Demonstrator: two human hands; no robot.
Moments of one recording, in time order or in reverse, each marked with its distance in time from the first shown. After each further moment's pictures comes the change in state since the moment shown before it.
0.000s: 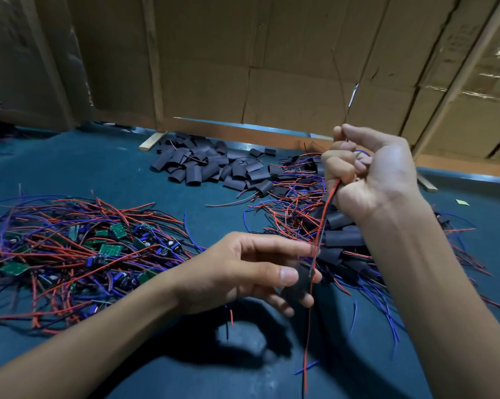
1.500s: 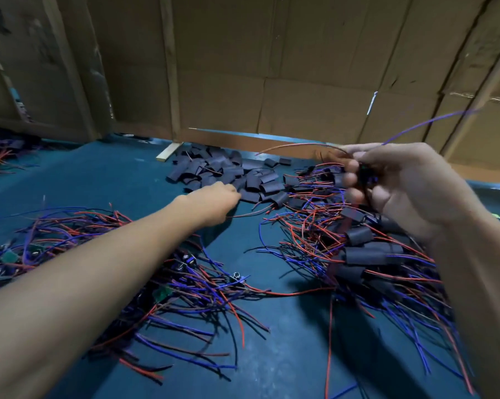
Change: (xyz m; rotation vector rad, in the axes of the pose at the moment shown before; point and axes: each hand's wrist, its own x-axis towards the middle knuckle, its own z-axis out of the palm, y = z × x) left_hand 0.061 0.051 -0.170 2.099 0.313 -0.527; right_hand 0.009 -0.020 -0.014 -0.805 -0.204 -0.144
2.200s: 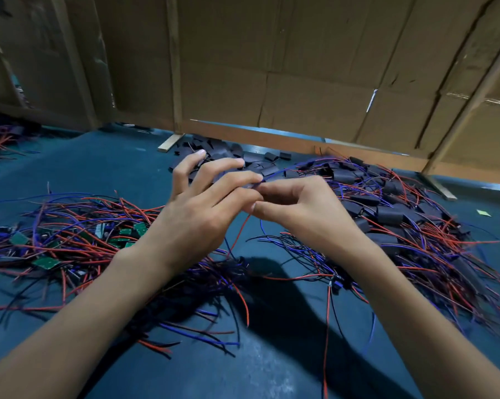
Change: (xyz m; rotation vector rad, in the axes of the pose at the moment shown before) left_hand -0.133 0.051 -0.022 -0.039 1.081 0.155; right_hand -0.009 0.068 0.065 -0.735 -0.231 -0.230
